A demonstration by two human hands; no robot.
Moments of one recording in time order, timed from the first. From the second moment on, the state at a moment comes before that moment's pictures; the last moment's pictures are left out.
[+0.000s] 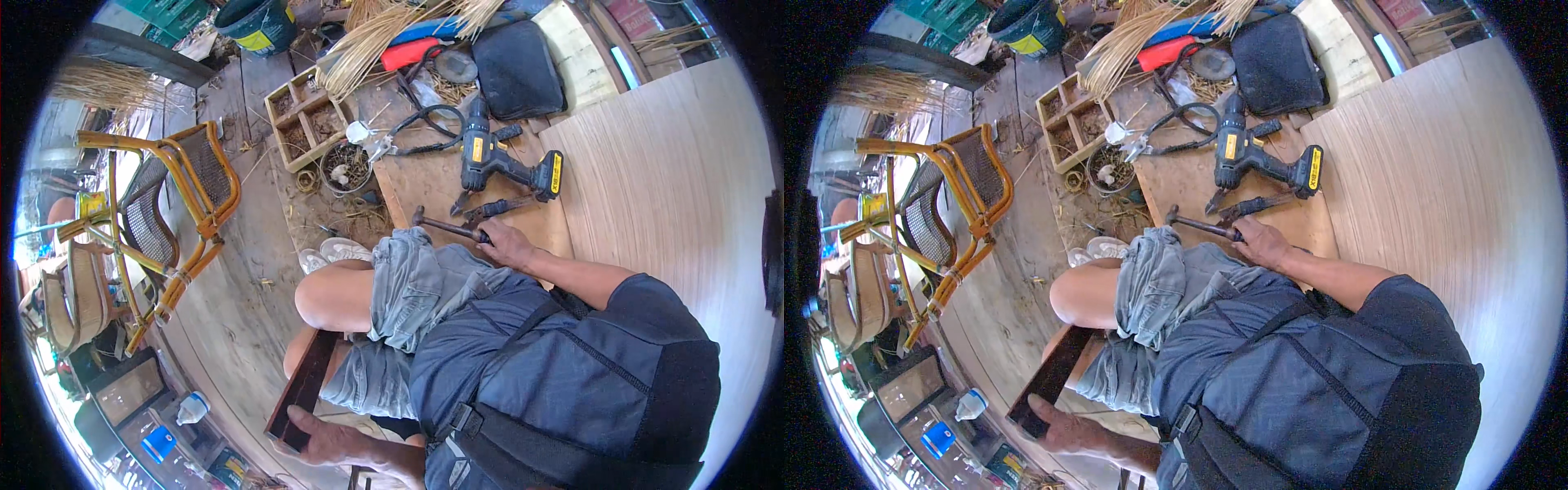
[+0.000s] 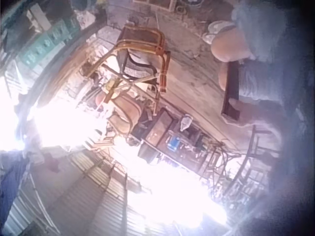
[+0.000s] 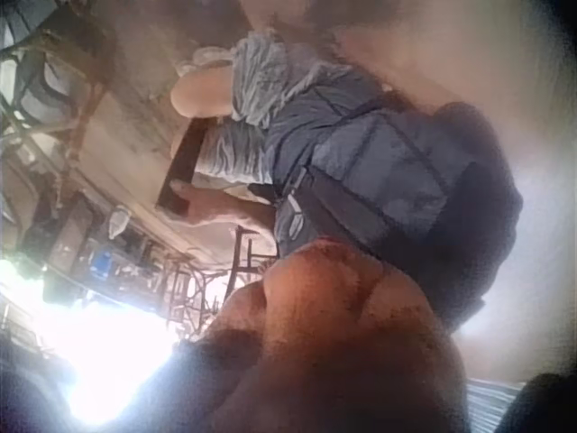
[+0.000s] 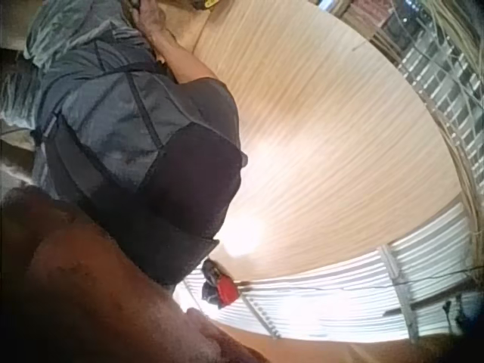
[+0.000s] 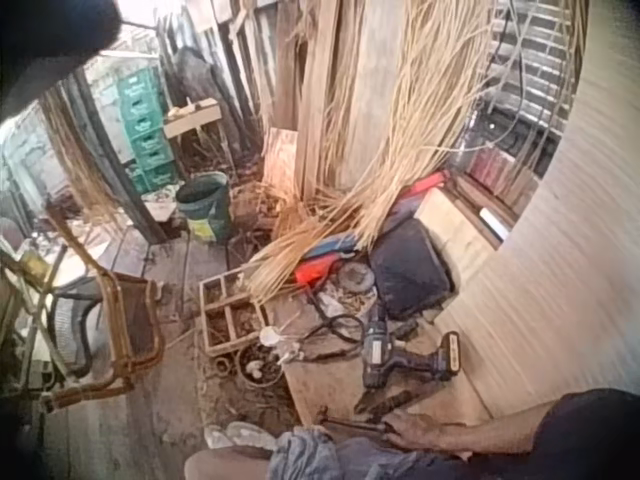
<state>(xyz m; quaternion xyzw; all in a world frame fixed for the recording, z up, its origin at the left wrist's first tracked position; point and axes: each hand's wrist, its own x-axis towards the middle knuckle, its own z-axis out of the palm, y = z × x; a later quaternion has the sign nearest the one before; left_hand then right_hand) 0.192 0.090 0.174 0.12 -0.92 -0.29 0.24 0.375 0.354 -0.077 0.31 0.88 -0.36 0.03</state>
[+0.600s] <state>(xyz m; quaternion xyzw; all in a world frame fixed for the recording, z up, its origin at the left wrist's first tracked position) 0.091 0.021 0.158 -0.29 -0.64 -0.69 -0.18 0.391 0.405 -0.070 0.28 0.95 -0.14 -0.01</state>
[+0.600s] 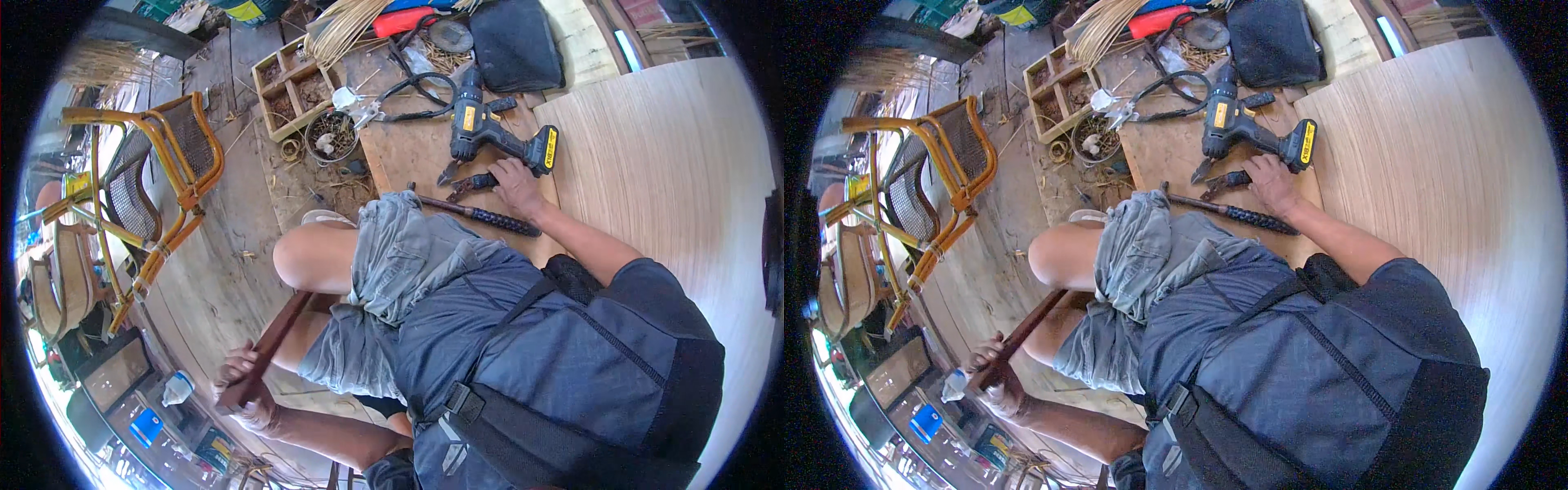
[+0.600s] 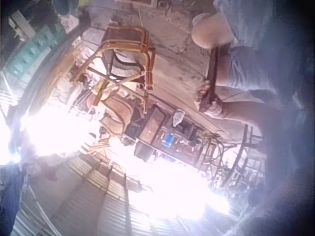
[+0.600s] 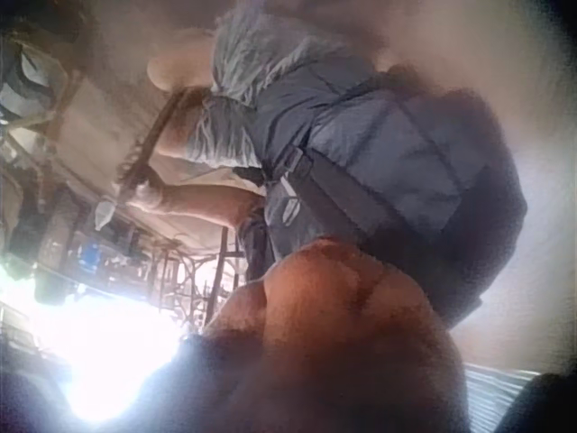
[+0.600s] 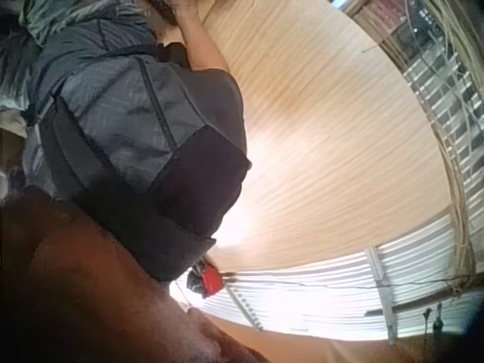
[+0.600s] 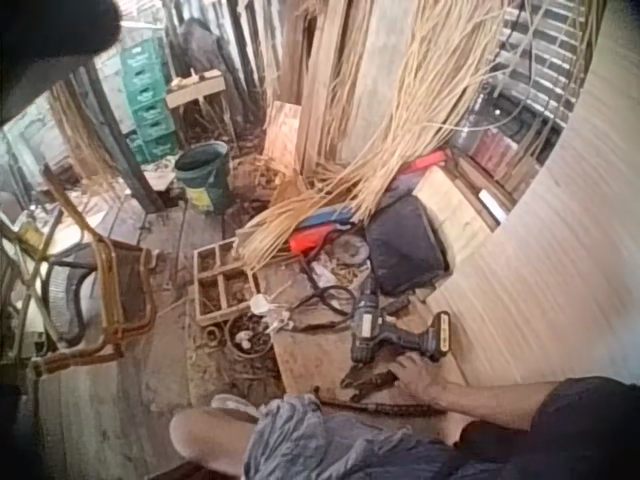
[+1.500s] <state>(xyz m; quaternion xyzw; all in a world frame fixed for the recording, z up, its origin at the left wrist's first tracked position) 0.140 0.036 0.161 -0.18 -0.77 -0.60 -0.13 0.359 0.617 0.025 0.43 0.88 0.06 0.19</state>
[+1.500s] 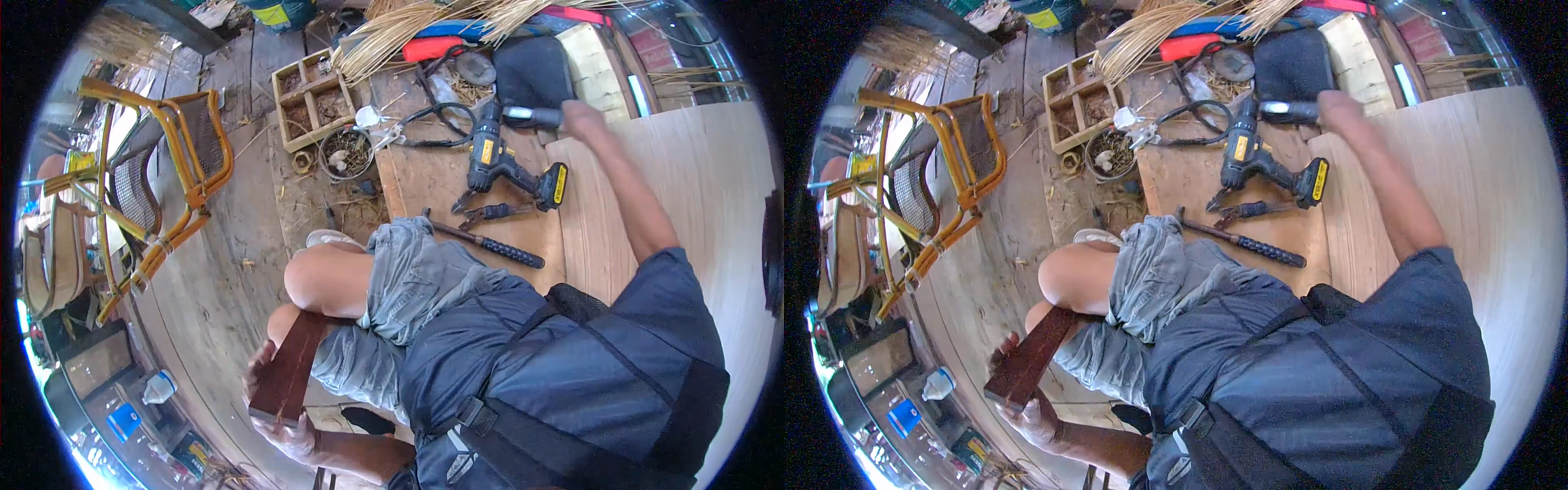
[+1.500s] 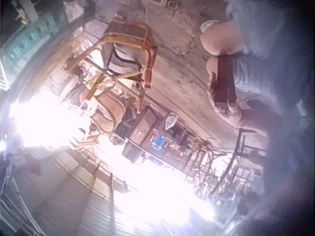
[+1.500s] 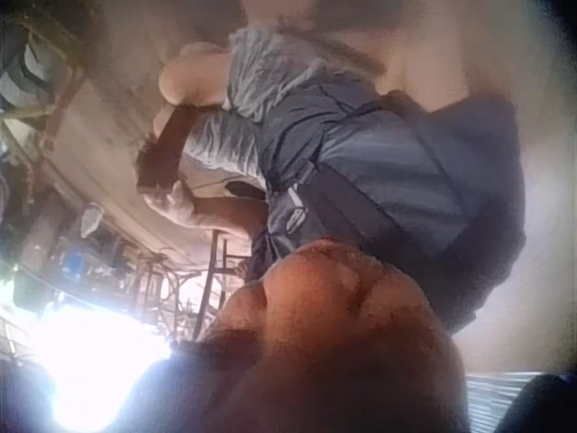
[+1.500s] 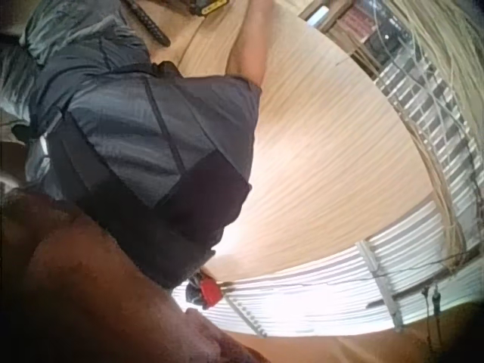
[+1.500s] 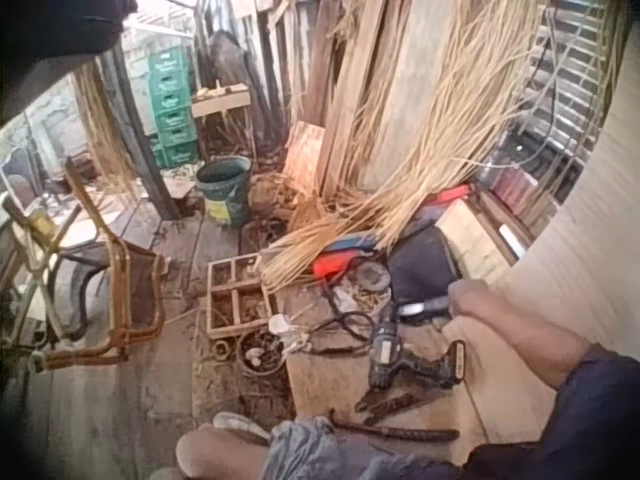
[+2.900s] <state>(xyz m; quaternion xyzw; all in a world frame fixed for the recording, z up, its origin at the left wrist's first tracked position) 0.174 0.072 0.263 -0.14 -0.98 -0.10 -0.13 0.324 0.351 0.134 0.06 0.82 -0.57 0.04</state>
